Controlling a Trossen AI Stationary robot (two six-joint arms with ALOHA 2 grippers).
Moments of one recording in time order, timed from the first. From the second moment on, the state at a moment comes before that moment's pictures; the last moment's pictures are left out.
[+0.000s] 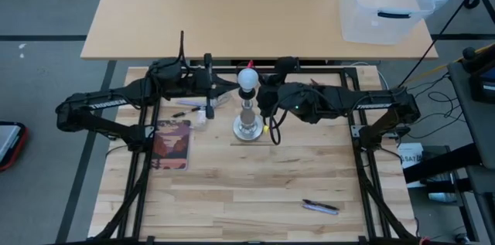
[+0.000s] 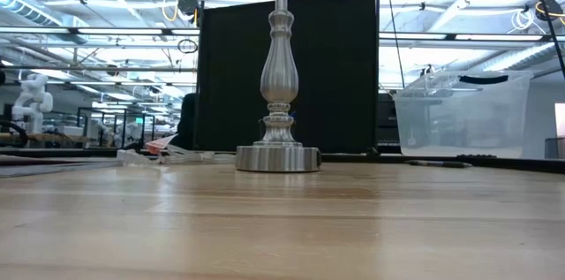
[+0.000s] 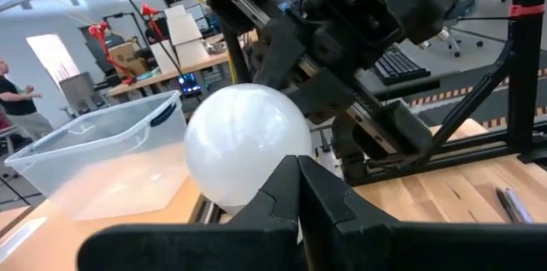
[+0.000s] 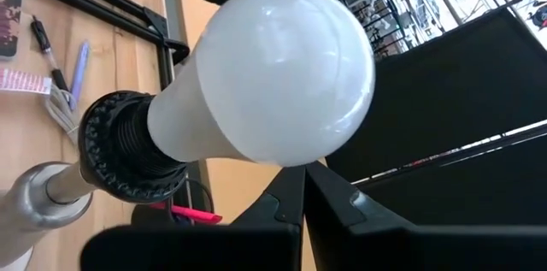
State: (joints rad) left arm 0.24 1.17 1.17 -0.01 0.18 0.31; right arm 0.09 1.58 1.70 -0.49 0.87 -0.65
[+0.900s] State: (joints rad) left arm 0.30 1.23 1.17 -0.06 0.14 0.29; right arm 0.20 1.60 1.70 -0.54 0.85 -0.63
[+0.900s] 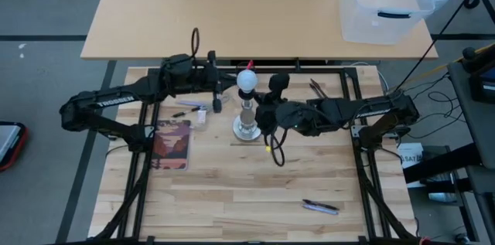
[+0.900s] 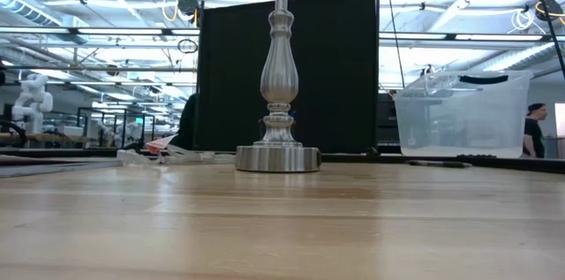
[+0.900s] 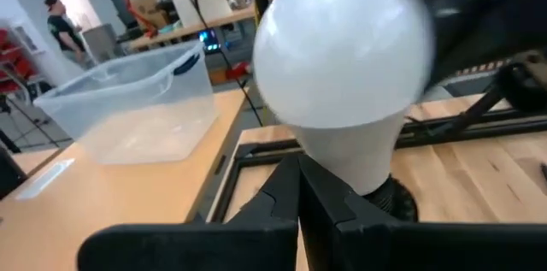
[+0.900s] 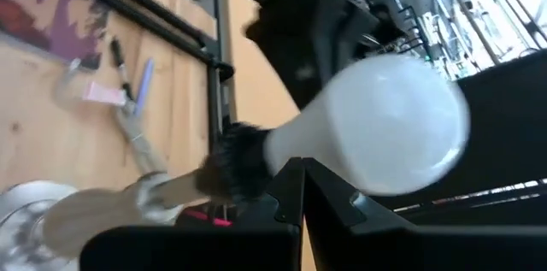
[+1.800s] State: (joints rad) left arm 0.23 1.16 1.17 -0.05 0.19 0.32; right arm 0.12 1.64 1.70 -0.46 1.07 -0.76
